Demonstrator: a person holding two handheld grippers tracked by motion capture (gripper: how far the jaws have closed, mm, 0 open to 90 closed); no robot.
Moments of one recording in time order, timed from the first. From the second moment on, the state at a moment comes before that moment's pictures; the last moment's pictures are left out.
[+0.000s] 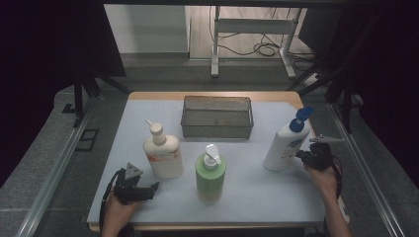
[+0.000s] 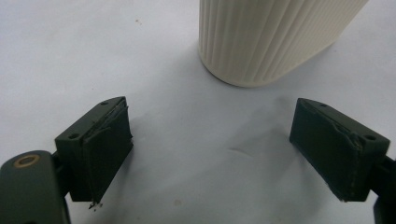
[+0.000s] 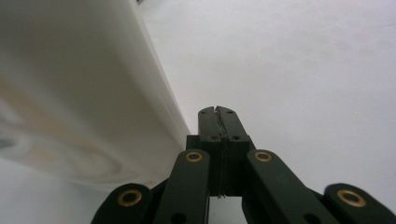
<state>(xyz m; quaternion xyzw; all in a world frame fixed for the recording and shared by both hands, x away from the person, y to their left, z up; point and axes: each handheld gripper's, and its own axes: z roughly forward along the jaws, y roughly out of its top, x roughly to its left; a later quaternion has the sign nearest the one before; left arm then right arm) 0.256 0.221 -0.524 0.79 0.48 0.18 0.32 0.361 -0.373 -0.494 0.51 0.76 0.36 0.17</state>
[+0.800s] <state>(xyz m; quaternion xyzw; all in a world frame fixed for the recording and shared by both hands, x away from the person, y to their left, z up) 0.256 0.221 -0.524 0.79 0.49 0.18 0.32 0.382 -0.370 -0.511 0.51 0.77 0.36 0.12</state>
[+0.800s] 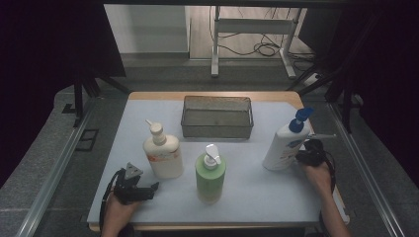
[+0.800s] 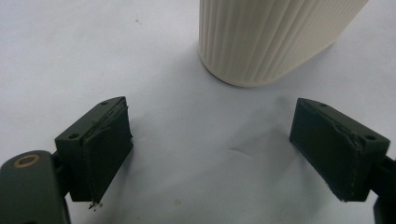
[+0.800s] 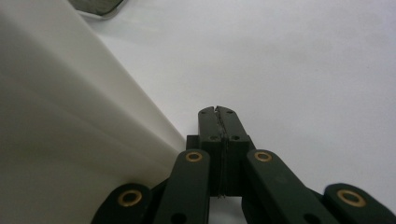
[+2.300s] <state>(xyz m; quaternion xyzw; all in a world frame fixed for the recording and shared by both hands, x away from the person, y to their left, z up) 0.256 0.221 -0.524 0.79 0.49 0.18 0.32 0.335 -0.360 -0.512 0.47 0.79 0.37 0.13</state>
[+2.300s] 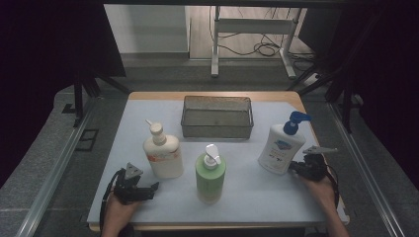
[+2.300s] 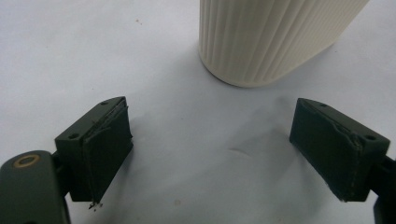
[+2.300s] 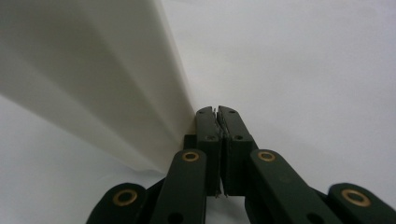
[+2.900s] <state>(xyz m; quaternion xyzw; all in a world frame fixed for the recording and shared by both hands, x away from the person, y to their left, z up) 0.256 0.221 -0.524 0.79 0.49 0.18 0.32 0.314 -0.344 -0.511 0.45 0.80 0.36 0.13</state>
